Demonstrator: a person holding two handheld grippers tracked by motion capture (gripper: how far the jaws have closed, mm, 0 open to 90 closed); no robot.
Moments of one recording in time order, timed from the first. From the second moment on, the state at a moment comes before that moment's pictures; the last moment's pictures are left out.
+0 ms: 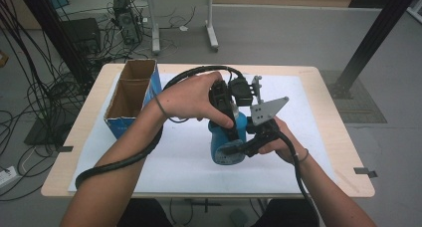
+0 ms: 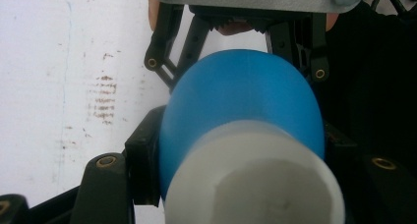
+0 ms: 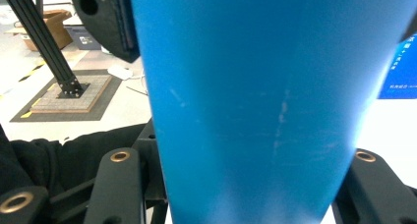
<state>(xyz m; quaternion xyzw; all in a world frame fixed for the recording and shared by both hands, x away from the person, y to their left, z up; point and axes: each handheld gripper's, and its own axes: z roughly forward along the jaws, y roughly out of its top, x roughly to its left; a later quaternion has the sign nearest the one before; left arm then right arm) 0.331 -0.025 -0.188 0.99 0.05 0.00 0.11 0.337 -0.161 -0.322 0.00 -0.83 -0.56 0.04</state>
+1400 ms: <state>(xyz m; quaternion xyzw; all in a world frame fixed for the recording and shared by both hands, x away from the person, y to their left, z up) 0.333 -0.022 -0.188 0.99 0.06 0.00 0.11 0.339 -0.159 -0.323 0.00 -0.83 -0.56 0.04</state>
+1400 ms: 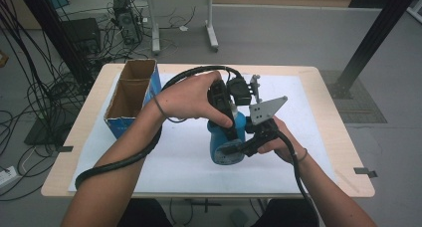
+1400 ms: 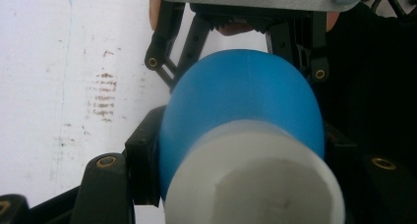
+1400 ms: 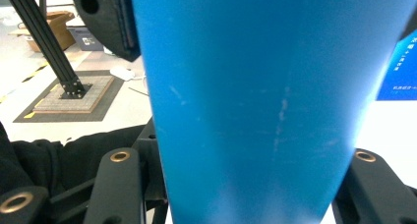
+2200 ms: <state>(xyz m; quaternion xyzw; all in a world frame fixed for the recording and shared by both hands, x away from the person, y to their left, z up) 0.336 -0.024 -0.188 0.99 0.06 0.00 0.11 0.342 -0.160 -0.323 0.00 -0.83 -0.56 0.04</state>
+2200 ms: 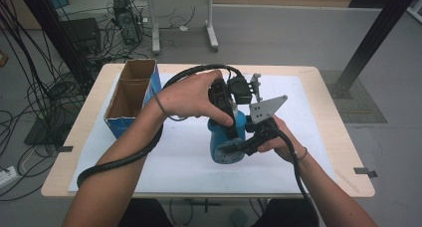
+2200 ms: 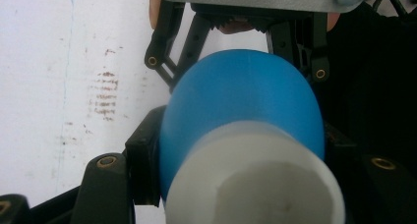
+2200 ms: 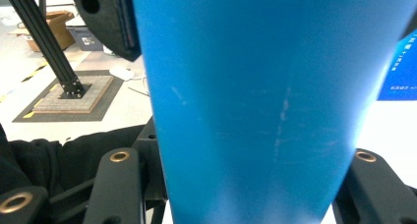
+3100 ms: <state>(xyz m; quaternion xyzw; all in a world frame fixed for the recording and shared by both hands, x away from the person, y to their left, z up) 0.338 -0.024 -0.187 0.99 0.06 0.00 0.12 0.343 -0.161 -0.325 0.00 -0.82 -0.57 0.04</state>
